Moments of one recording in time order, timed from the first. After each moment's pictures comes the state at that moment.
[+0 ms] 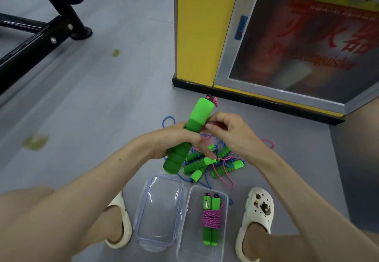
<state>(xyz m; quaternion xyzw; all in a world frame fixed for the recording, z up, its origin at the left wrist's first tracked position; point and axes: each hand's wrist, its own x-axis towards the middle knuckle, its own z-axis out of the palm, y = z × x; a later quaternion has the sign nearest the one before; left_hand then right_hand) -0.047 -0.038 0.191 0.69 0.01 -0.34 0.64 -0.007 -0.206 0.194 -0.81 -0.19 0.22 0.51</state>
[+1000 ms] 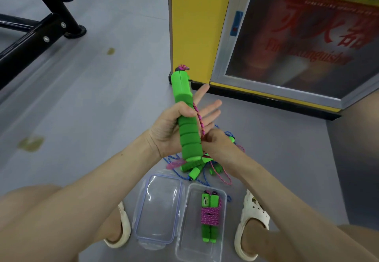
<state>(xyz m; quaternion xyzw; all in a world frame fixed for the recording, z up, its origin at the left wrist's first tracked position) -0.034 -0.056 0.187 0.33 -0.01 -0.24 0.92 -0.031 -0.198 0.167 -0.76 -0.07 0.30 0.57</state>
